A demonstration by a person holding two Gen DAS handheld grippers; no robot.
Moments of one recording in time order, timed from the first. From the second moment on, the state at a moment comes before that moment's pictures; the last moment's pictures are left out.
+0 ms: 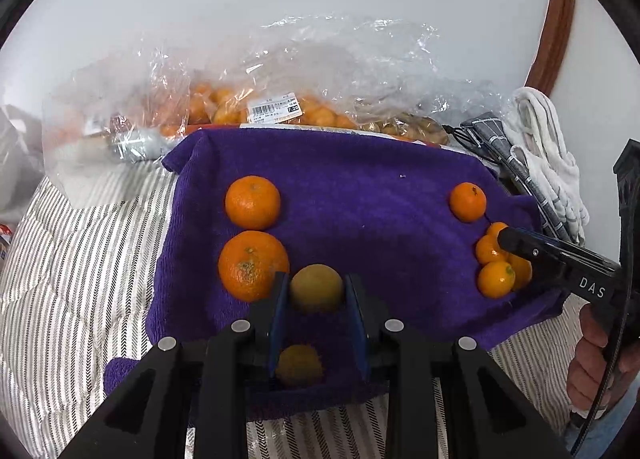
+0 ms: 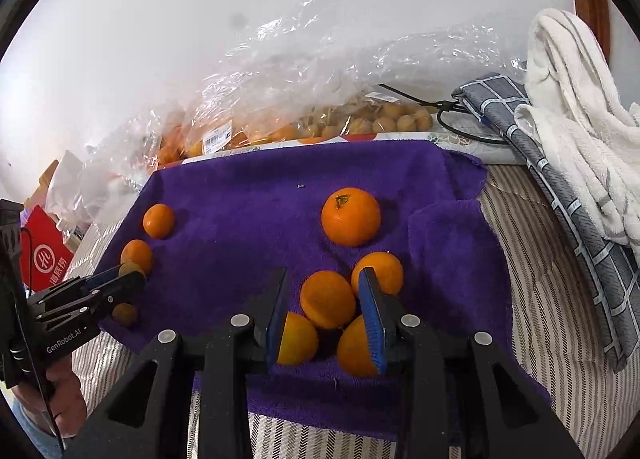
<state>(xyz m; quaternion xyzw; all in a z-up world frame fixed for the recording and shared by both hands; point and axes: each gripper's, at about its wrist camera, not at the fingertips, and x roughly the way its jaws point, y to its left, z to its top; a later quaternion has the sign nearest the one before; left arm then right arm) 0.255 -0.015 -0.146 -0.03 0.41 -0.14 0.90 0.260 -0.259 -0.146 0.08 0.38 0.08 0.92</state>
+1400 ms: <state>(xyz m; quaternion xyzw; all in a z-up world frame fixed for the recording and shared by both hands) 0.035 -0.005 -0.005 -0.03 0.30 -0.10 0.95 0.010 -0.266 -0.030 0.03 0.29 0.01 0.96</state>
